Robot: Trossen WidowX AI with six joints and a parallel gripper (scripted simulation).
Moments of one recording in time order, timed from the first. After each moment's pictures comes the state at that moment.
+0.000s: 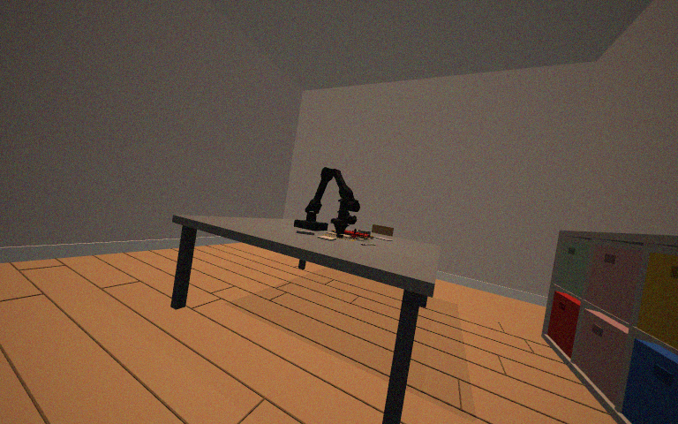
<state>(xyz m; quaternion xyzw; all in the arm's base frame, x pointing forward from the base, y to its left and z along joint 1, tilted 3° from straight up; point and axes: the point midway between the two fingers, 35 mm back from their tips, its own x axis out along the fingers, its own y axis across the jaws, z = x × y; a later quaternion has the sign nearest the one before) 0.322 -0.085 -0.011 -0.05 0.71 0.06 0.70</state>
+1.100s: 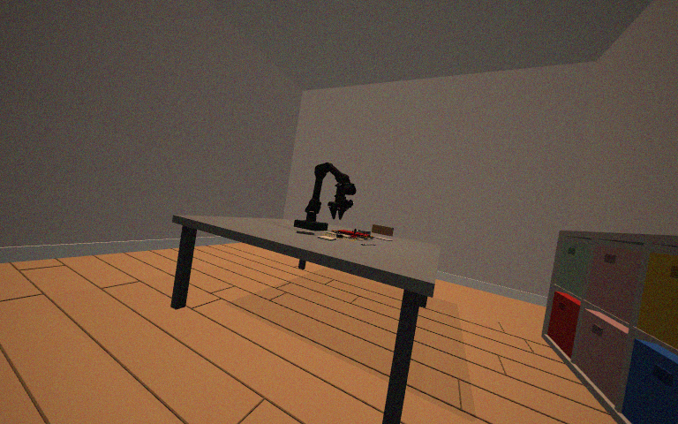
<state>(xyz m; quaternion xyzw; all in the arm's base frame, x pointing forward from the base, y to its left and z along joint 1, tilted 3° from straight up) 0.274 -0.072 0.081 -0.05 0.71 0.06 0.70</state>
